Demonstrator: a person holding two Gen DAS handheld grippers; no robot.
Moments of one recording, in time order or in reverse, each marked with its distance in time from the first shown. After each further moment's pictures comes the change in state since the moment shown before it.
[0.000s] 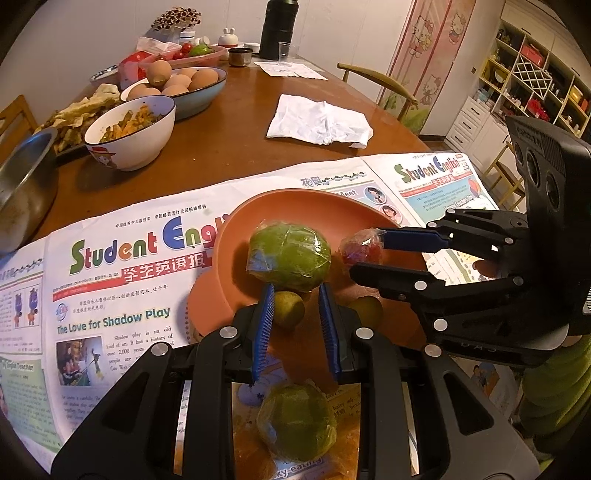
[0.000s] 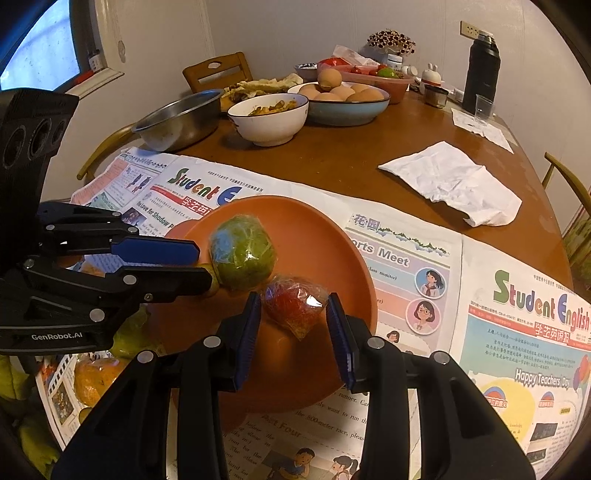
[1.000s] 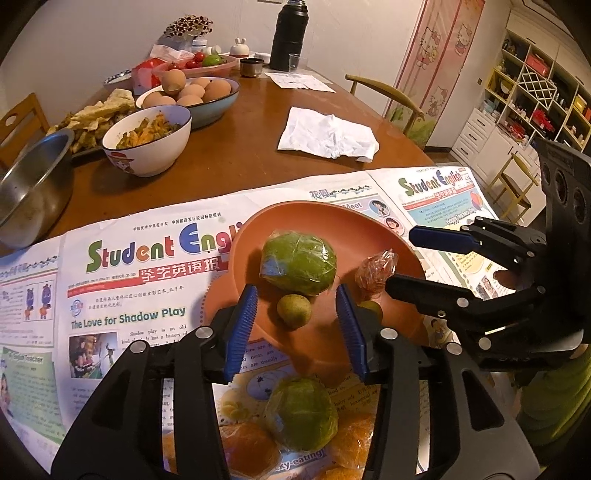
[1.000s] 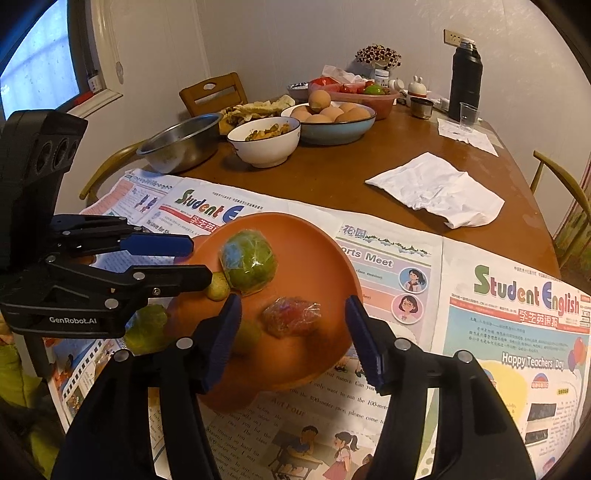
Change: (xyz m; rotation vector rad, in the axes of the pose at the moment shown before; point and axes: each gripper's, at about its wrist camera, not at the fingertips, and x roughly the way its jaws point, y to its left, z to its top) left arm -0.015 0.003 0.001 -0.026 -0.039 0.023; right arm -0.030 0.000 -0.008 0.044 -0.074 -0.006
